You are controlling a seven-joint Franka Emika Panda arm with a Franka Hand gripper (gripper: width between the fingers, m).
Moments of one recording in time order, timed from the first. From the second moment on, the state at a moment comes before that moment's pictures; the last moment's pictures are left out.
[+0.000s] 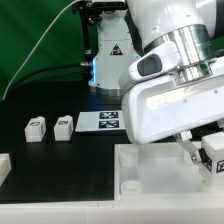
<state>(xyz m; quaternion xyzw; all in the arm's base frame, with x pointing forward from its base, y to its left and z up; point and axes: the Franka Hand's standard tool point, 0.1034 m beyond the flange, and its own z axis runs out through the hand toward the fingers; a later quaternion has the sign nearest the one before) 0.621 0.111 0.072 -0.96 -0.14 -0.24 0.10</state>
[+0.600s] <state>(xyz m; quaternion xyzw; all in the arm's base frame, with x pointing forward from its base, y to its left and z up) 0.620 0.111 0.072 -0.96 -0.14 -0.24 0.10</state>
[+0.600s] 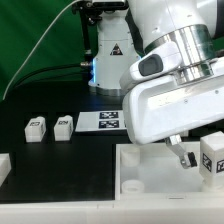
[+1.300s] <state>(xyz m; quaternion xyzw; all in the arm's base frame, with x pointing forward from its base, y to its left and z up) 0.630 0.109 0.109 -0.96 -0.15 -0.23 0.09</state>
